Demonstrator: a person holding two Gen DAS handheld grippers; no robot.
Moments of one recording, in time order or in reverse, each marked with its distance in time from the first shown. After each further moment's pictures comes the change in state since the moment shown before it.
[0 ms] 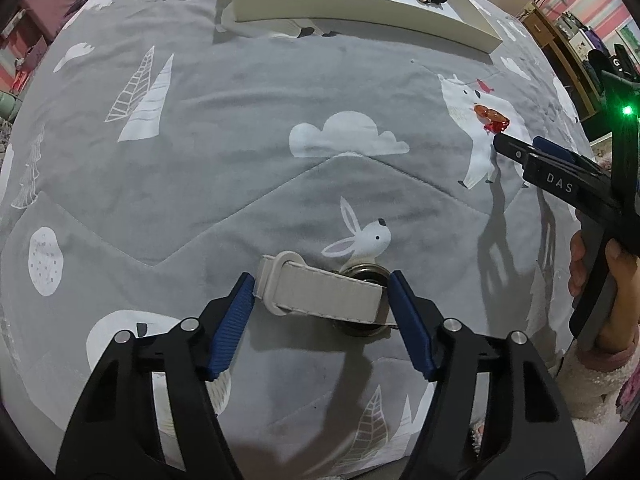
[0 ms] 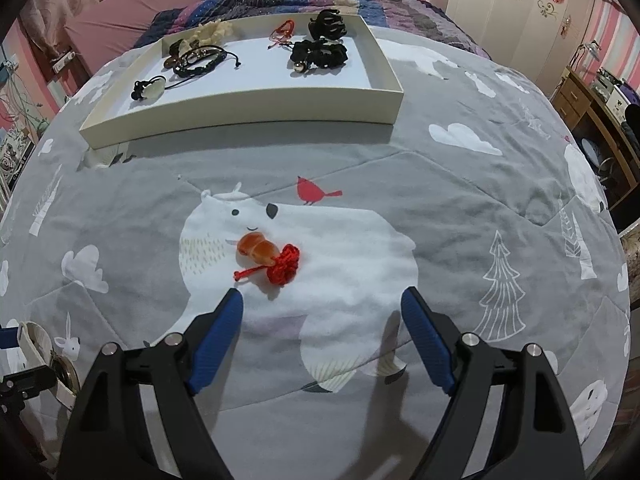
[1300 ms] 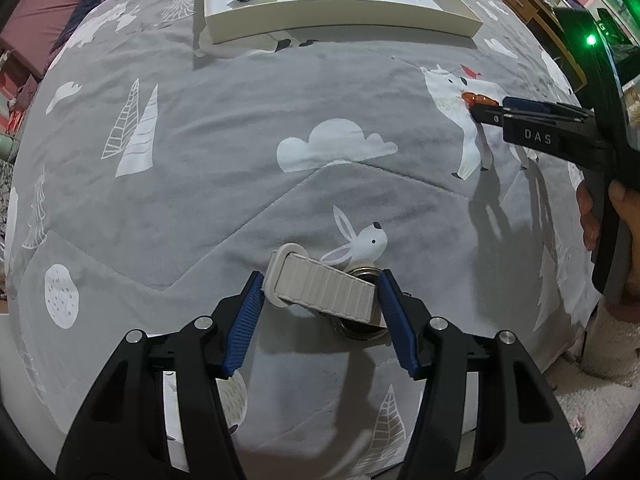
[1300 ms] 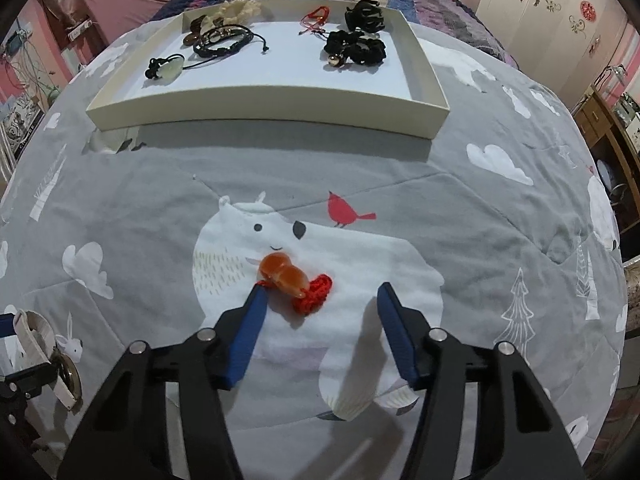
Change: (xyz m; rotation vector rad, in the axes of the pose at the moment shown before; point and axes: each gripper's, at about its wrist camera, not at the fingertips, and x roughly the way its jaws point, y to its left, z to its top) left arm -0.004 -0.012 0.001 0.122 -0.014 0.044; right arm 0.012 0.017 0.020 -0.104 0.062 0.016
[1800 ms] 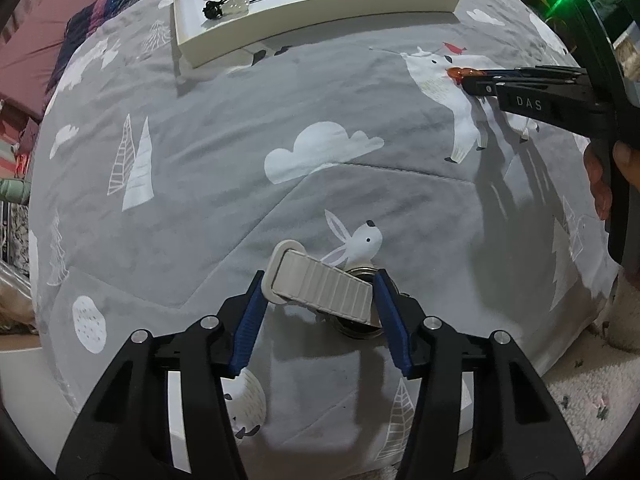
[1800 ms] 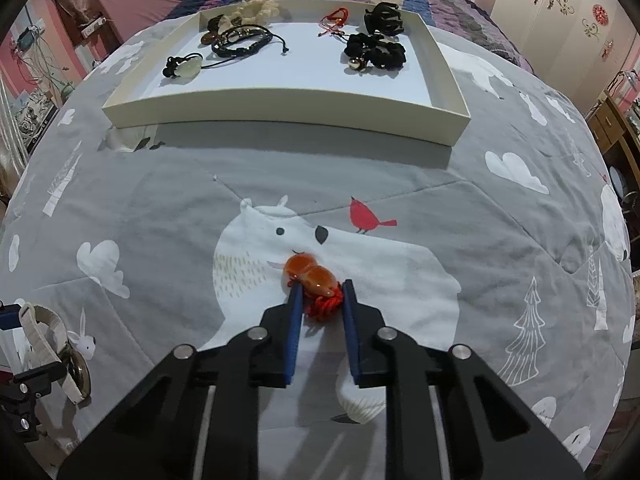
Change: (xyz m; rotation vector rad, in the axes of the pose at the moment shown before) left arm -0.004 -0.017 0.006 0.128 0.023 0.084; right arm -0.001 0.005 0.002 -0.020 -0.002 0.055
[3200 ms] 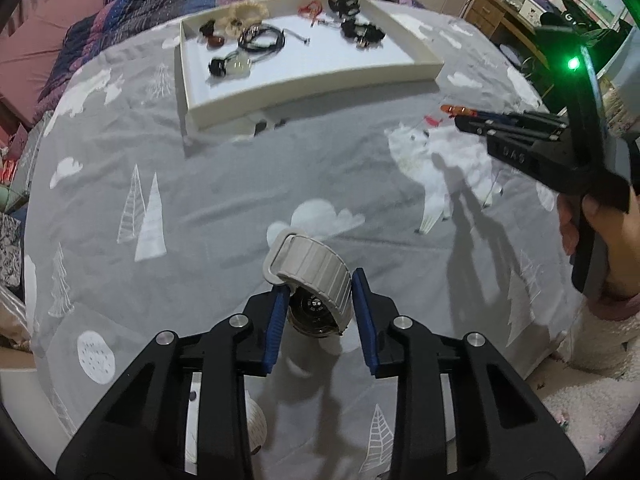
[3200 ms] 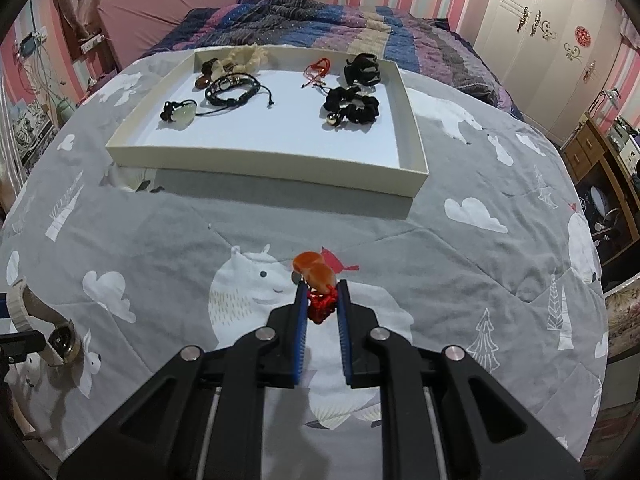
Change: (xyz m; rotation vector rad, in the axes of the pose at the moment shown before) left arm -0.045 0.016 0.019 -0.039 -0.156 -0.108; right arm -0.036 -0.009 0.014 -0.006 -0.127 -0.063
